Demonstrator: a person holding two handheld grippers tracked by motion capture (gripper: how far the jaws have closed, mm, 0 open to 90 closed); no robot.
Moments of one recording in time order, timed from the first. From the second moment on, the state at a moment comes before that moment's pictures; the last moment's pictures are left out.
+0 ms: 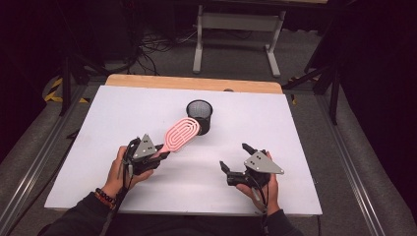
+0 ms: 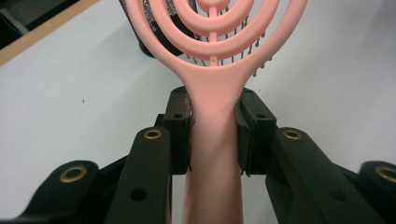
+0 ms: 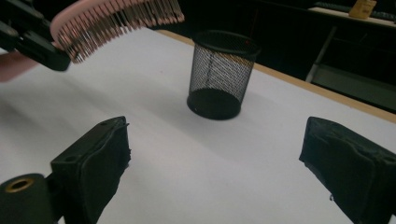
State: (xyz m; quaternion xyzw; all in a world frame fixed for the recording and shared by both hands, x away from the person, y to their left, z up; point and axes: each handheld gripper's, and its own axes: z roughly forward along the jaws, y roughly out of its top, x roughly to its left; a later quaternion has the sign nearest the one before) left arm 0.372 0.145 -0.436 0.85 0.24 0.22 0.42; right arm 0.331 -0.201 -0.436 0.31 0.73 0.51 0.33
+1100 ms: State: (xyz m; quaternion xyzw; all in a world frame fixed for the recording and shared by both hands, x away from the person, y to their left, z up) left arm 0.349 0.113 -0.449 0.80 0.20 0.27 0.50; right arm 0.365 -0.104 -0.403 0.37 0.68 0.61 0.19
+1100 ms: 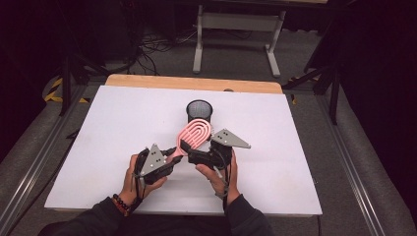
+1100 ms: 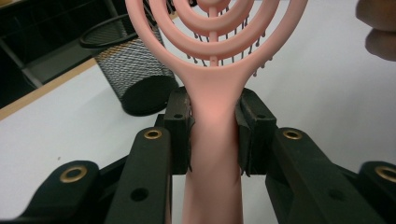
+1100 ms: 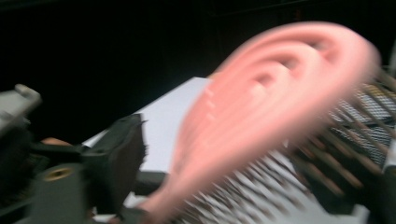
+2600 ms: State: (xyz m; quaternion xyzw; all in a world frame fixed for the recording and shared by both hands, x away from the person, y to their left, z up) left arm 0.357 0.146 -0.441 0.80 0.14 0.25 0.53; right arm 0.360 -0.127 -0.359 0.29 0.67 0.63 0.25
